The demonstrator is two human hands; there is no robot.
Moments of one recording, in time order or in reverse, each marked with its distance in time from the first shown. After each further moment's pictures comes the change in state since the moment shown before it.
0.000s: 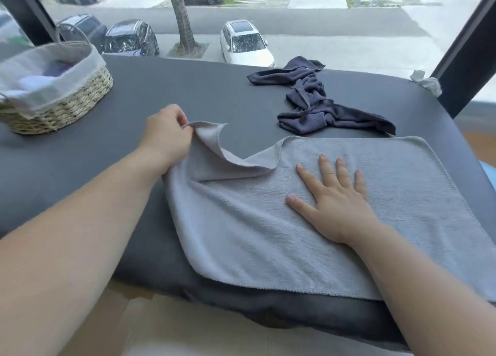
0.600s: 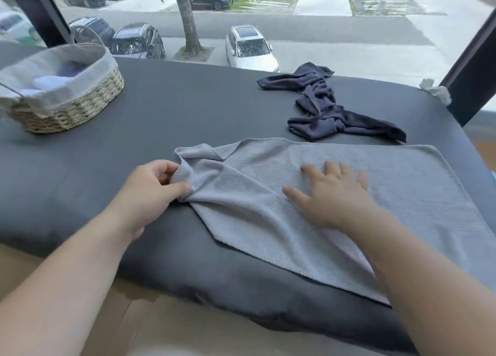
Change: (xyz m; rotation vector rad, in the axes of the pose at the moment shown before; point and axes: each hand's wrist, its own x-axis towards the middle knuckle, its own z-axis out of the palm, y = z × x) left_hand -0.090 -0.042 -0.034 -0.515 -0.279 -0.267; right_hand 0.015 -0.037 -0.030 -0.065 -0.029 0.076
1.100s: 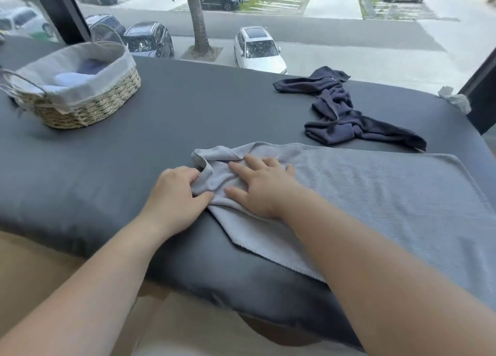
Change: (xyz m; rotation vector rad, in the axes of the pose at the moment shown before) left_hand 0.005 -0.013 0.003 0.664 0.077 0.261; right_hand 0.039 -0.116 0.008 0.012 -0.031 -0.394
